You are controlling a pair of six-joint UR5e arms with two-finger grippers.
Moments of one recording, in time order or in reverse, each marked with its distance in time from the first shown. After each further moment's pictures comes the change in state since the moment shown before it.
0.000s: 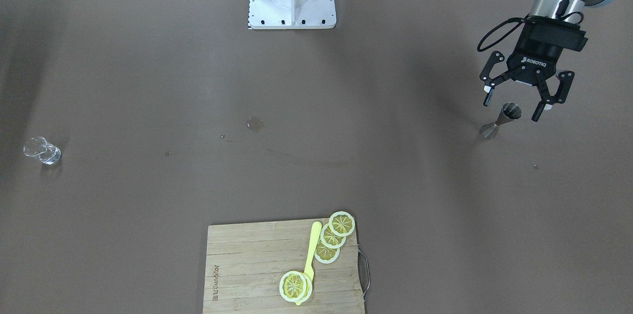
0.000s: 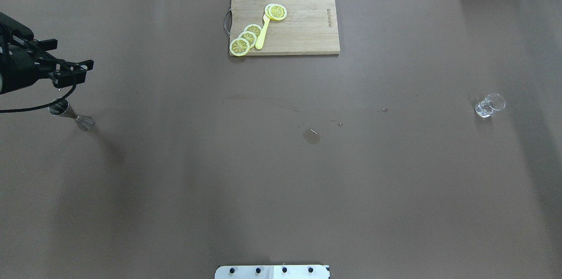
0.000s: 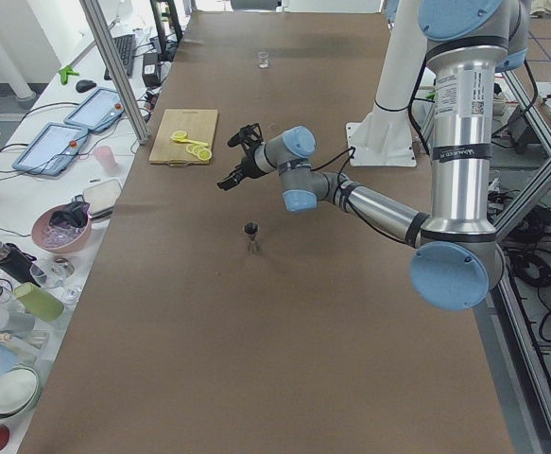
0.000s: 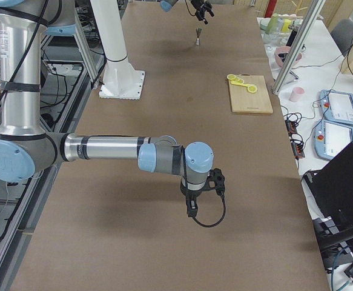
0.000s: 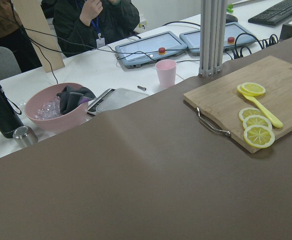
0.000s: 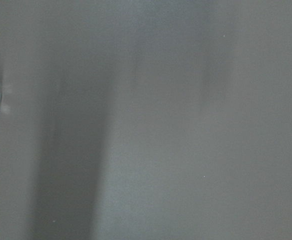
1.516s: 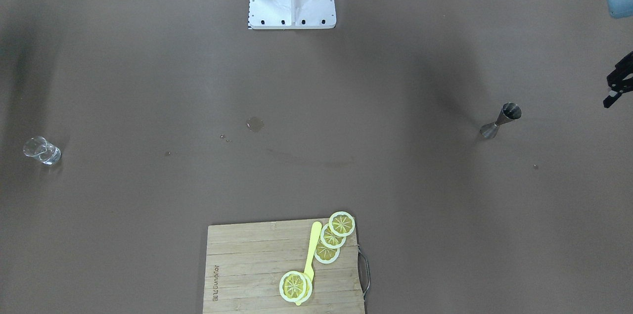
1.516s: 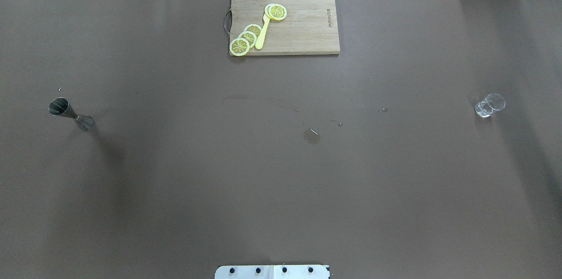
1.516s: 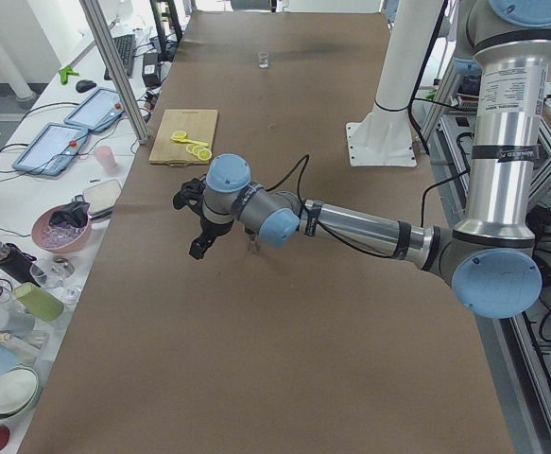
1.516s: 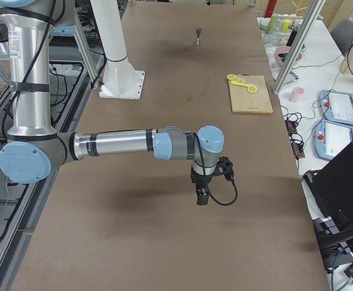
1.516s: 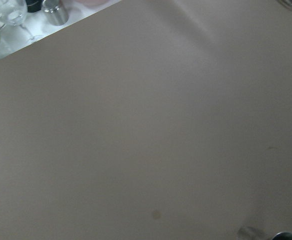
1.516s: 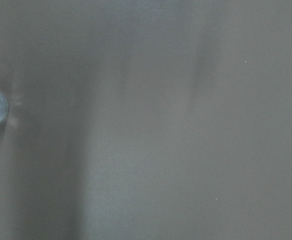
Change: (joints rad) left arm -0.538 -0.074 0.181 0.584 -0.671 0.541; right arm -0.134 0.057 0.029 -0.030 -0.077 0.074
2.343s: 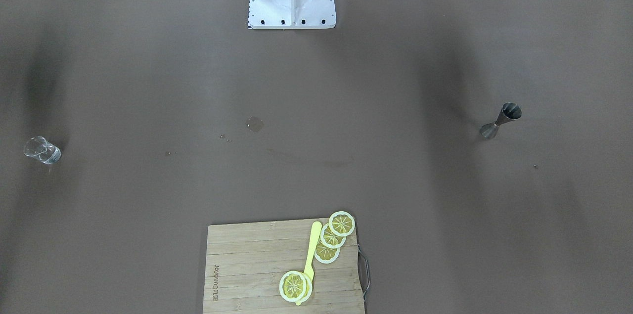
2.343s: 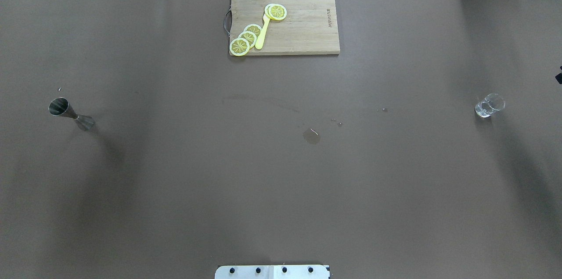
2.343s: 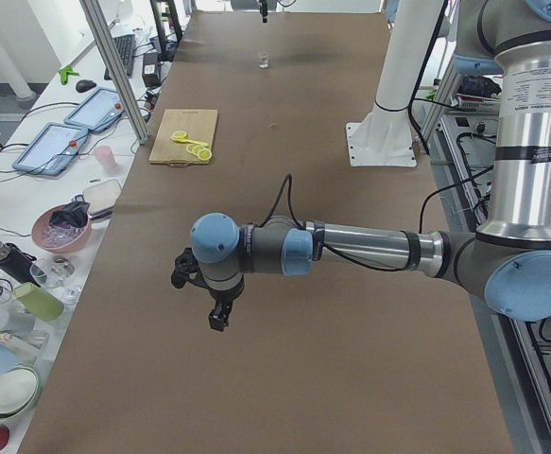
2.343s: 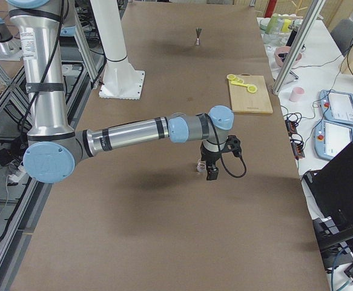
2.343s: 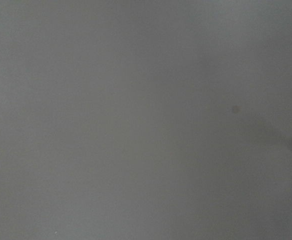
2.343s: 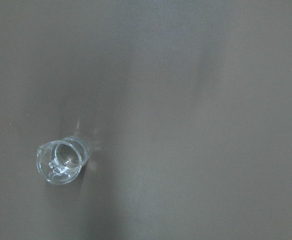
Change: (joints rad) left arm -0.195 0.057 0.103 0.398 -0.065 0.249; right arm -0.093 0.059 0.041 0.009 0.057 0.159
